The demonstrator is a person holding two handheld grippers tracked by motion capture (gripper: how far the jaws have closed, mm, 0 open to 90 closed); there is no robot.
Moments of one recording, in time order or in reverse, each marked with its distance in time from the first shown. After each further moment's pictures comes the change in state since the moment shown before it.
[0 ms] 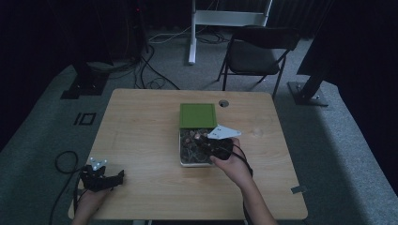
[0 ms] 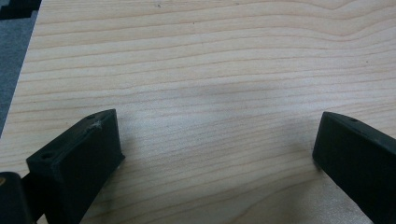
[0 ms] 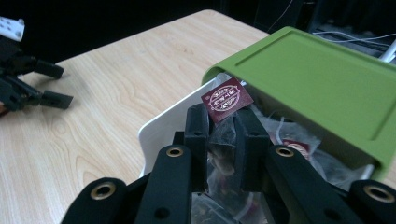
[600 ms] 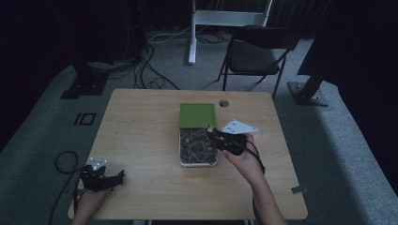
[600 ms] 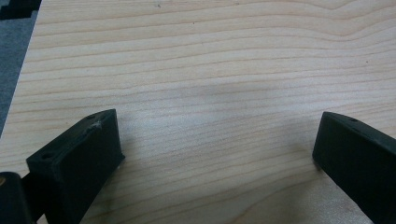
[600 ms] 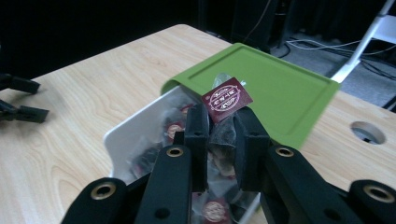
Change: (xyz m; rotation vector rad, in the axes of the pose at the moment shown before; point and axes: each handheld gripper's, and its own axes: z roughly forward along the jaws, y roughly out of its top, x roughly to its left) left arm 0.000 0.000 0.000 0.000 0.000 0.000; right arm -0.027 0.005 -0.031 -0.040 -0.078 0.023
